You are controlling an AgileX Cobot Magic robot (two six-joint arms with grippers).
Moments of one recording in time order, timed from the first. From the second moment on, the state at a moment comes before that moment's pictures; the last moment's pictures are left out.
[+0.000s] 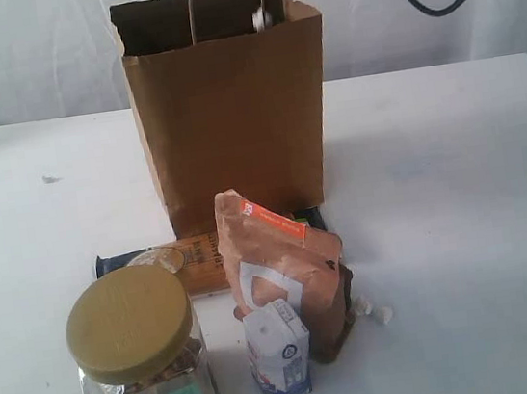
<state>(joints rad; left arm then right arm) 0.09 0.00 0.02 -0.29 0.40 0.53 0.37 1.81 -1.65 0.68 0.34 -0.36</state>
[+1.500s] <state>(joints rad) 0.09 0.00 0.02 -0.29 0.40 0.53 0.40 1.63 -0.89 0.39 0.42 -0.53</state>
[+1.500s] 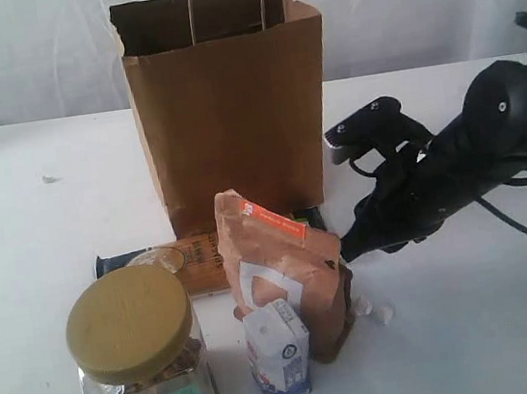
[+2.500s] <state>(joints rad) 0.09 0.00 0.02 -0.29 0.40 0.53 0.40 1.90 -1.03 0.68 0.62 -0.64</state>
